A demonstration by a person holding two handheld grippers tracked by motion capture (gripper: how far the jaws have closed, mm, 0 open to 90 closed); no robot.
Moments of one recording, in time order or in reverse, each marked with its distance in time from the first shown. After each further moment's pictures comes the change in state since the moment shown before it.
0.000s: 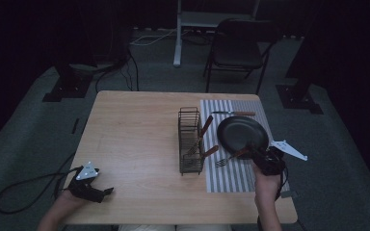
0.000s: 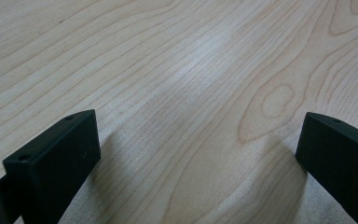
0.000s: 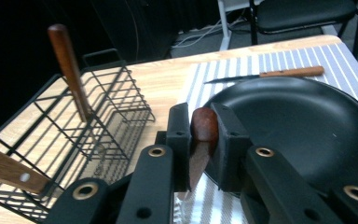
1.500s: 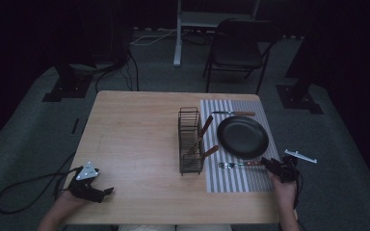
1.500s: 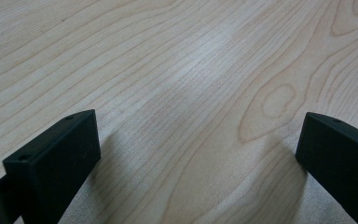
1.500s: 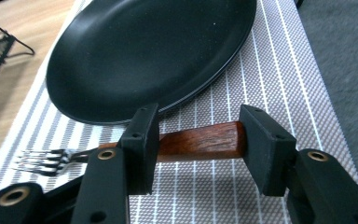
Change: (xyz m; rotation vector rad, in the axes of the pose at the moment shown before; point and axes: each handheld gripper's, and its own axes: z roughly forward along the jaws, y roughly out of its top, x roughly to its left) left arm -0.001 0.000 0.000 0.000 0.008 -0.008; right arm -0.114 -0.049 0.024 0.255 -0.141 0.113
